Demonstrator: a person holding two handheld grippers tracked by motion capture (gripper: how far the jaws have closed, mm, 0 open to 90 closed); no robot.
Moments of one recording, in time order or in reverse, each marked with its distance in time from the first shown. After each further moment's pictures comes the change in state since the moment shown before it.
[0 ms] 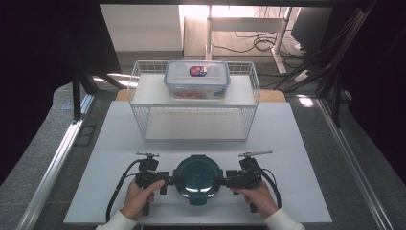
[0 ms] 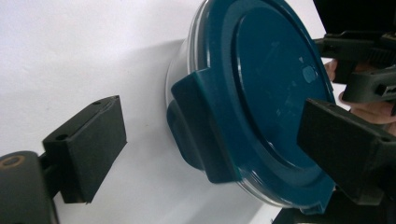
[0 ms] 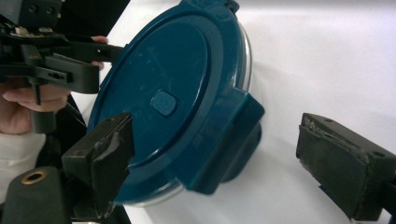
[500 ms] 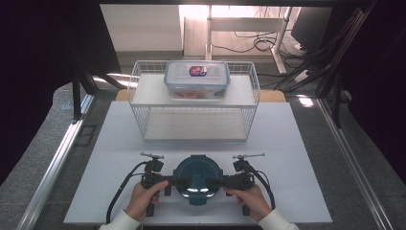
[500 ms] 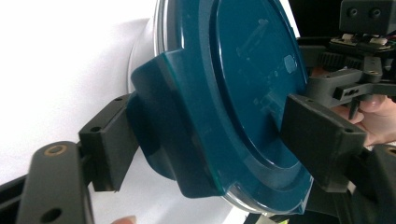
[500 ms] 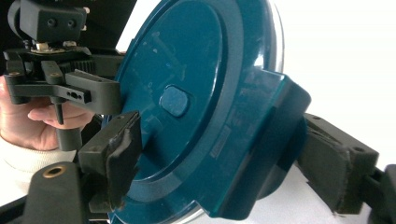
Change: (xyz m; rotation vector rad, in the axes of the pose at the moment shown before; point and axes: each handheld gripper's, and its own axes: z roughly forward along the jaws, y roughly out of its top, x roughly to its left) left arm 0.004 -0.001 0.012 0.043 -0.126 -0.051; right arm 0.000 -0.006 0.018 0.030 0.073 0.140
